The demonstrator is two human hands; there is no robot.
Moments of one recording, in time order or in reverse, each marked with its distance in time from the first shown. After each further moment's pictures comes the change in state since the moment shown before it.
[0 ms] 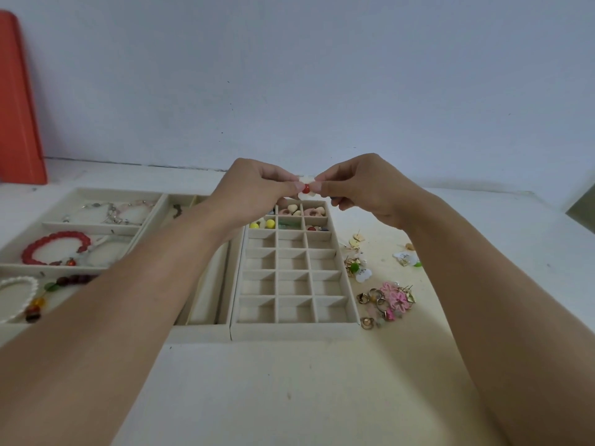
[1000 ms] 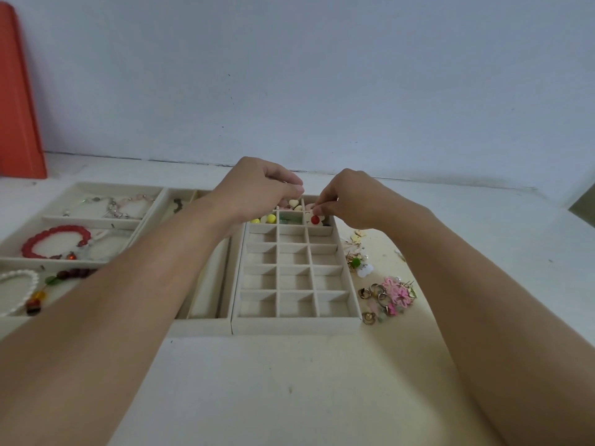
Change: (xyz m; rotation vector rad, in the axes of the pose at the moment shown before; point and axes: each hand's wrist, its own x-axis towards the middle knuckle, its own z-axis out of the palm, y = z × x) left_hand 0.000 -0.004 0.000 0.102 -0.047 -0.026; right_hand 0.012 0.012 0.021 -0.677 -0.075 -0.007
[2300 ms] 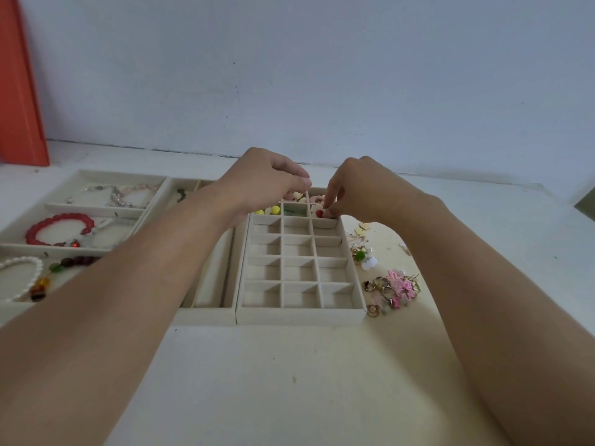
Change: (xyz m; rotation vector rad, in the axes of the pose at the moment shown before) left_hand -0.005 0.005 0.000 0.032 -0.030 -0.021; right_hand -0.004 -0.003 -0.003 -0.185 0.055 -0.015
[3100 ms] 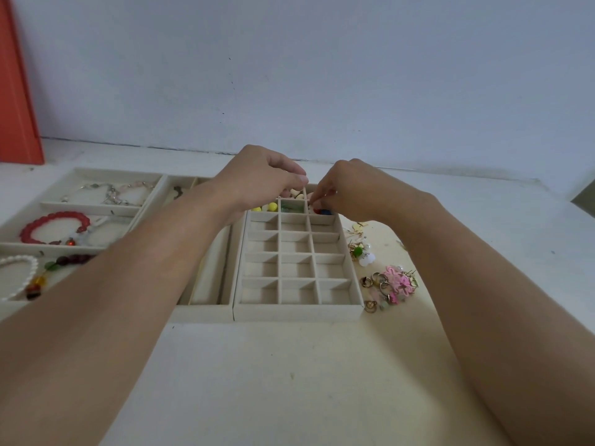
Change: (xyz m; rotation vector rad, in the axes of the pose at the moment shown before) left_hand 0.002 -0.003 0.002 -0.005 0.005 0.006; right_hand 0.001 -0.002 0.006 0.009 -0.032 -0.073
